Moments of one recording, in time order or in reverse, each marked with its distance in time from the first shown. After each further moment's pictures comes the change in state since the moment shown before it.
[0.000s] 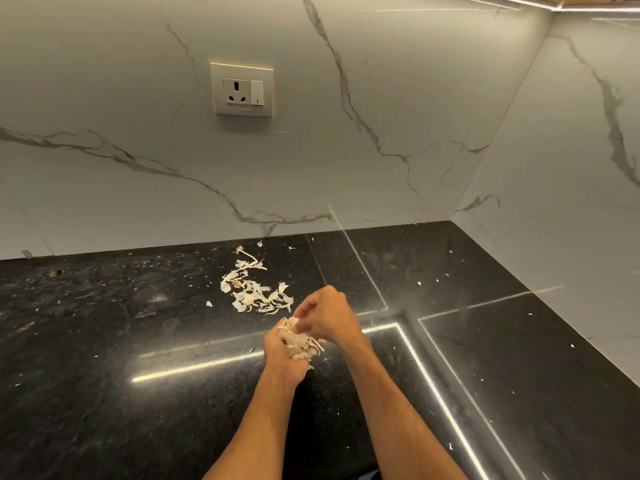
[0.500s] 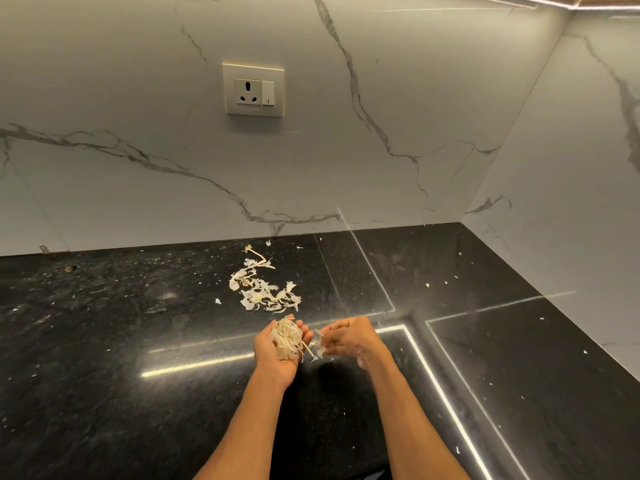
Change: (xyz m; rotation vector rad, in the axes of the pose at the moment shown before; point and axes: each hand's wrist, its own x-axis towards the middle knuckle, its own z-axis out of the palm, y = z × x) left_hand -0.004 0.021 -0.019 0.047 0.081 0.052; right_hand 0.003 0.058 0.008 0.591 -0.062 0.350
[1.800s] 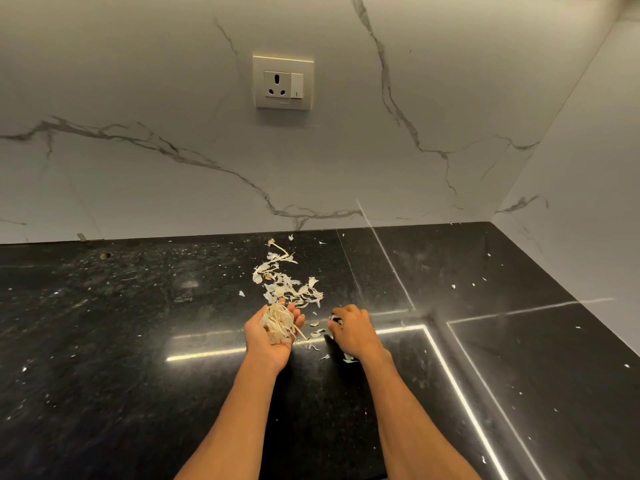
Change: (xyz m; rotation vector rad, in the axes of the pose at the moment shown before) left_hand -0.007 0.050 -0.008 -0.079 -0.028 0.056; right_hand 0.056 0.022 0.030 -0.944 0.114 -0.401
